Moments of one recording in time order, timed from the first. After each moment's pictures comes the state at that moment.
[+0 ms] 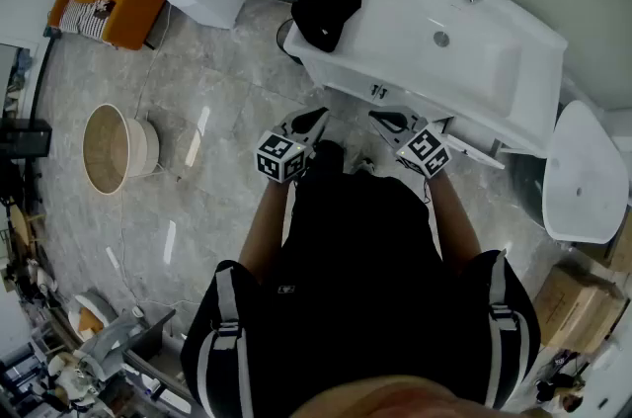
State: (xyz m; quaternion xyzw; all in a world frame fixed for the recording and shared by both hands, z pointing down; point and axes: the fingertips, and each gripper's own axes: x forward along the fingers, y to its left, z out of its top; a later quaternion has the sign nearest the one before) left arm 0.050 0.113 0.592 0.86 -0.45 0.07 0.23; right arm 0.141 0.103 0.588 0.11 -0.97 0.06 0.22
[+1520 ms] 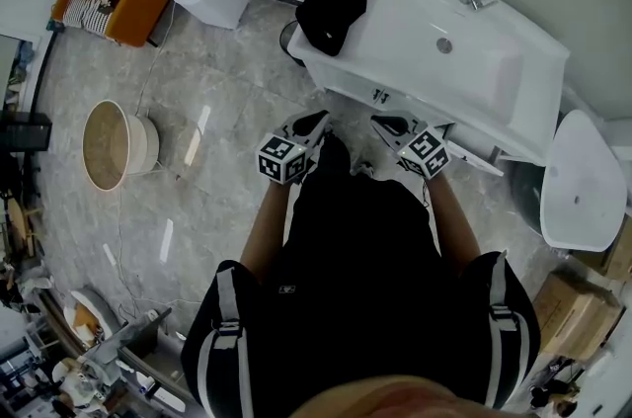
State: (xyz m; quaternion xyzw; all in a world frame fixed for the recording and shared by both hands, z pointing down) left arm 0.042 0.114 0.593 0.85 -0.46 0.07 0.24; right arm 0.142 0.102 0.606 0.11 -0.96 0.10 0.23
